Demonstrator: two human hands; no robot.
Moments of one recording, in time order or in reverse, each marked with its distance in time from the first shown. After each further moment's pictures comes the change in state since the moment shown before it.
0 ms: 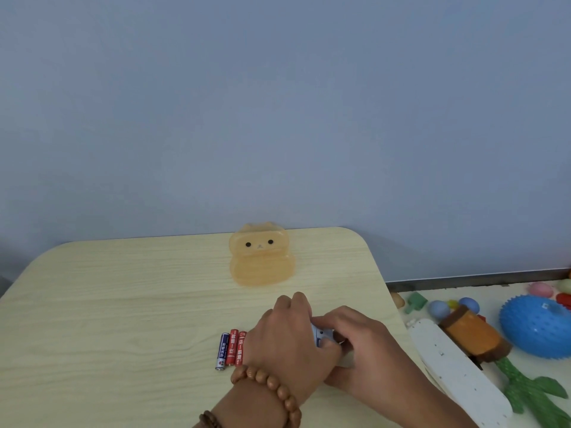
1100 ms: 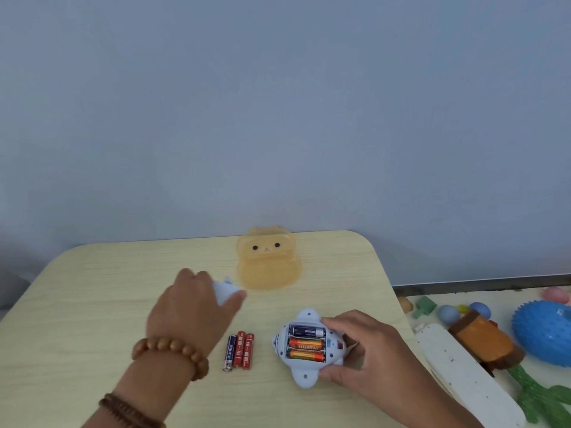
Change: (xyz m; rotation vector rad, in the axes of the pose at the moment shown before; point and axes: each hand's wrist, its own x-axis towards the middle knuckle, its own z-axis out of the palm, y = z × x) left_hand 0.023 -0.096 -0.063 0.272 0.175 -0.314; right_hand 0.000 0.012 0.000 0.033 0.031 -0.003
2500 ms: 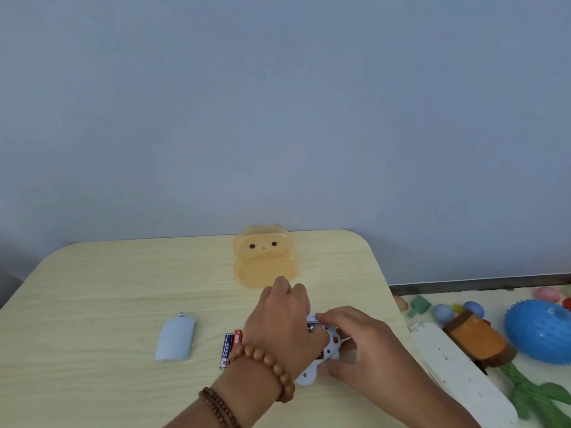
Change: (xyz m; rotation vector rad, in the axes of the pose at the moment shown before) left_hand -0.034 0.086 0.046 -0.253 -0.067 0.413; right_hand 0.003 -0.001 0.001 -0.032 -0.027 0.023
